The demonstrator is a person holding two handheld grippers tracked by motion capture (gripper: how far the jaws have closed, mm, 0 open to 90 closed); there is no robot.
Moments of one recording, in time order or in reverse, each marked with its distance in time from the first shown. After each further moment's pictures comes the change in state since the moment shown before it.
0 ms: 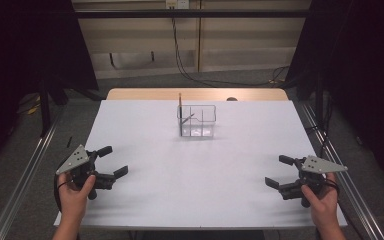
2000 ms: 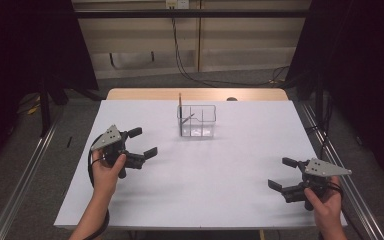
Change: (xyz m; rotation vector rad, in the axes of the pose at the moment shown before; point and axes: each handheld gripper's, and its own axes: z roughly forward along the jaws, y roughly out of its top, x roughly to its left) left arm -0.012 0.039 0.082 -0.056 -0.104 0.013; right arm 0.003 -0.003 -0.008 0.011 -0.017 -0.001
